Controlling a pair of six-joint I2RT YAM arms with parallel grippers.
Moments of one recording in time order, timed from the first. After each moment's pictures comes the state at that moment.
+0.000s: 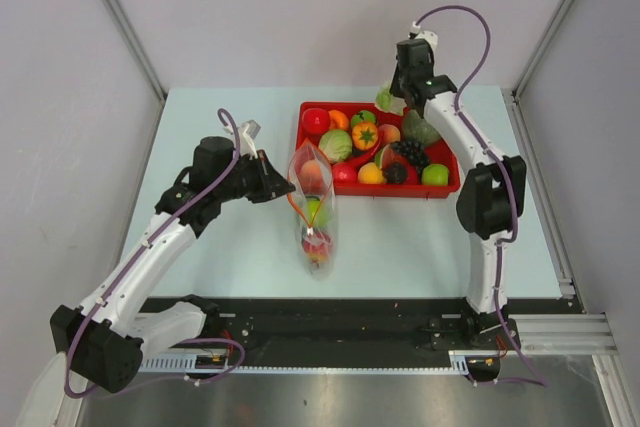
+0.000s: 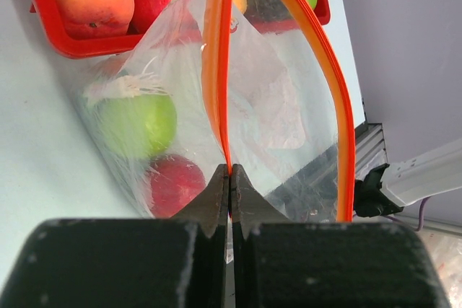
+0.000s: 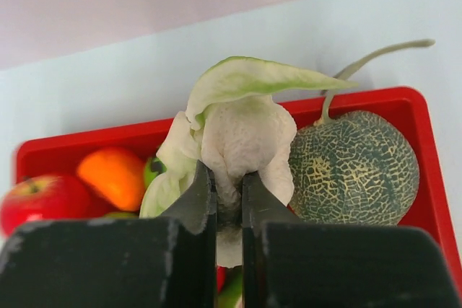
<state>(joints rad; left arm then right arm) -0.40 1.05 0.97 -0.45 0.40 -0.60 0.32 2.12 2.03 -0.48 0.35 0.38</state>
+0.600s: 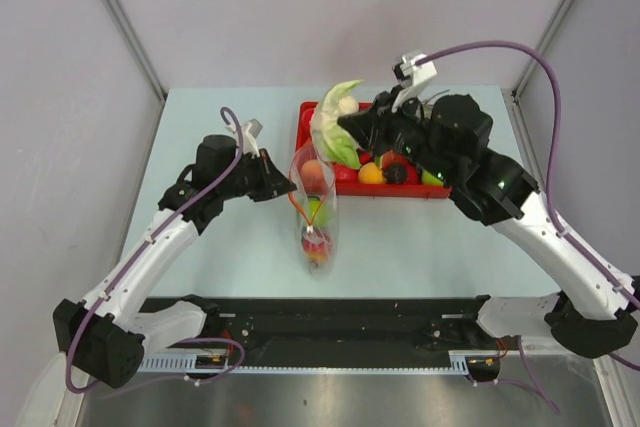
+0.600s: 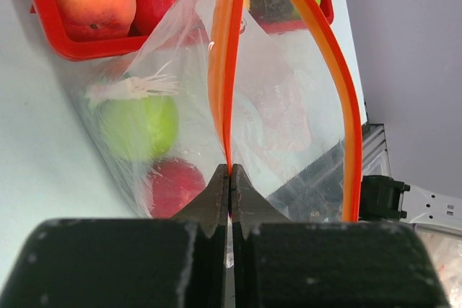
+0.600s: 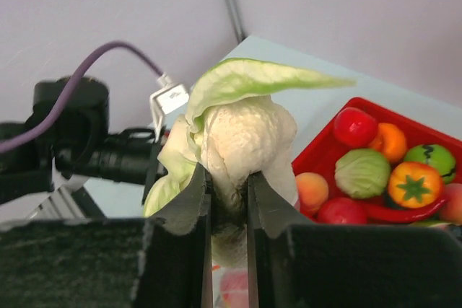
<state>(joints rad) -0.40 1.08 0.97 -0.44 0.40 -0.60 0.81 1.27 1.64 -0.40 0.09 0.25</state>
